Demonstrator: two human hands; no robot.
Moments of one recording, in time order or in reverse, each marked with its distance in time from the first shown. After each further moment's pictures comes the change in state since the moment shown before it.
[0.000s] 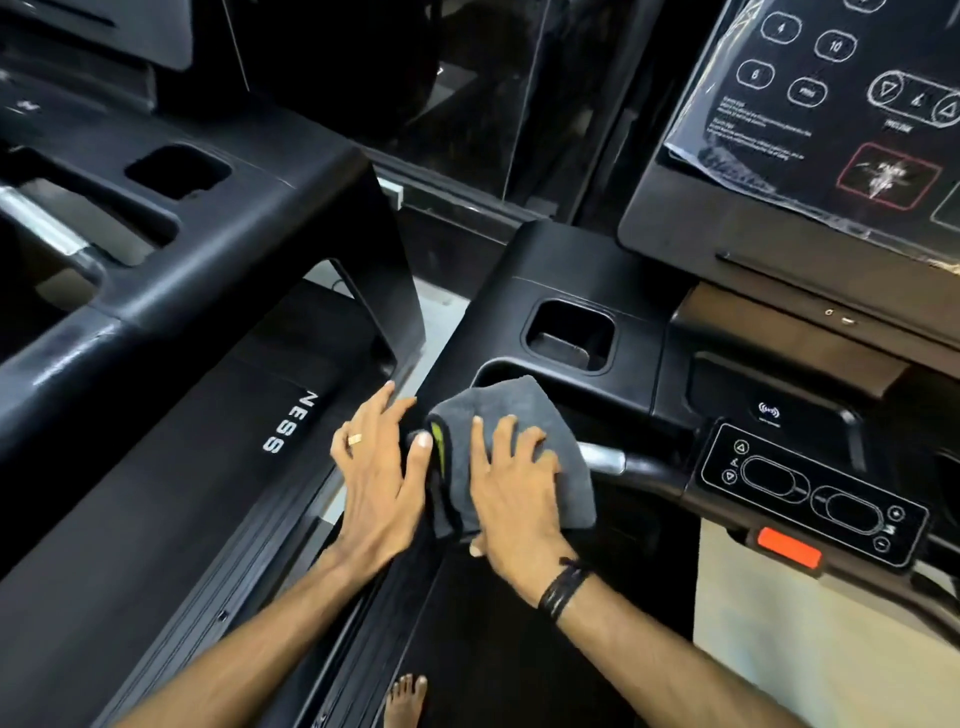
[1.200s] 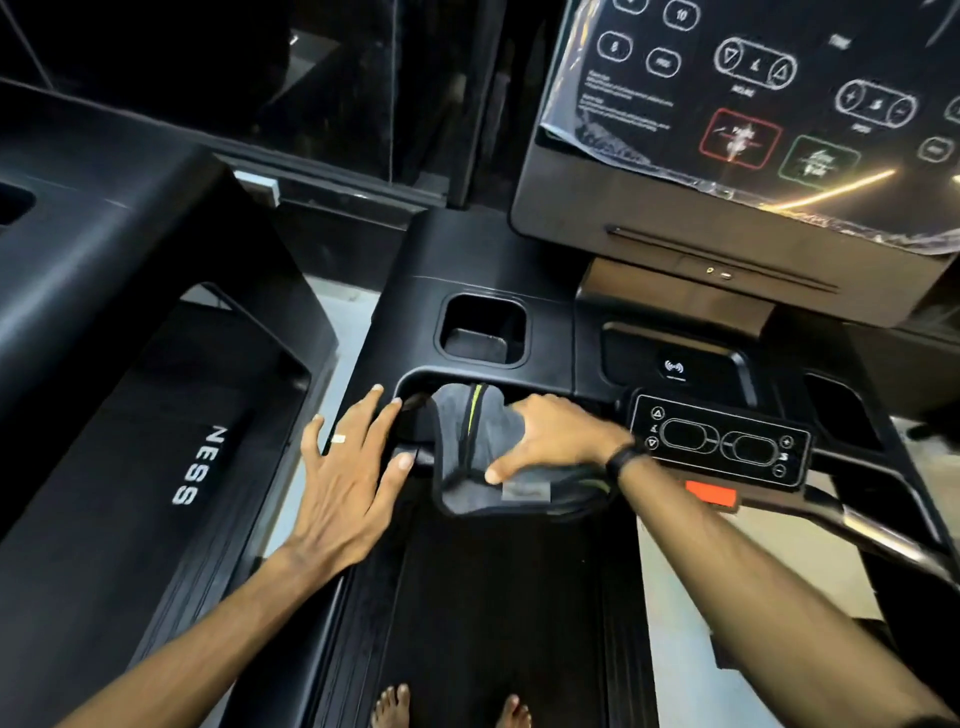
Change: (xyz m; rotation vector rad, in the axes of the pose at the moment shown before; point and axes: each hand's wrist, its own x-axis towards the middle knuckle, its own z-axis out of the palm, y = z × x) left_hand 0.045 -0.002 0.023 0.212 -0.375 0.317; right_hand 0.044 0.149 0.021 0.838 -0.362 0.027
